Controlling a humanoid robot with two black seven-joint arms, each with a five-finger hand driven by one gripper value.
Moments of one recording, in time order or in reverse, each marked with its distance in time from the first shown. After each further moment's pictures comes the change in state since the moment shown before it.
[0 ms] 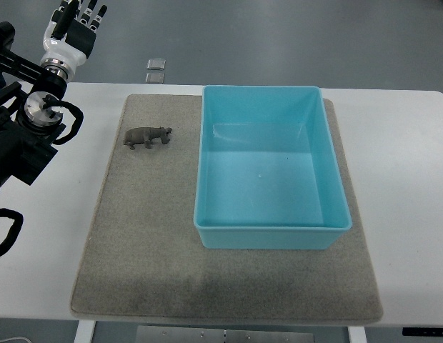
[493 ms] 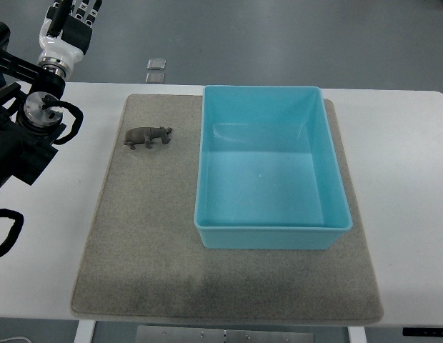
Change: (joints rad) left arm 0.005 0.000 -0.018 0.002 -0.017 -0.026 -0.039; right arm 0.000 0.000 0.000 0.000 0.000 0.000 0.000
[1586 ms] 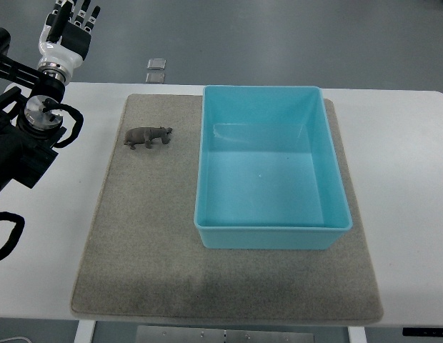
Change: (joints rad) left arm 0.014 0.000 -0.022 -0.012 0.016 0.036 0.003; right arm 0.000 0.000 0.000 0.000 0.000 0.000 0.000
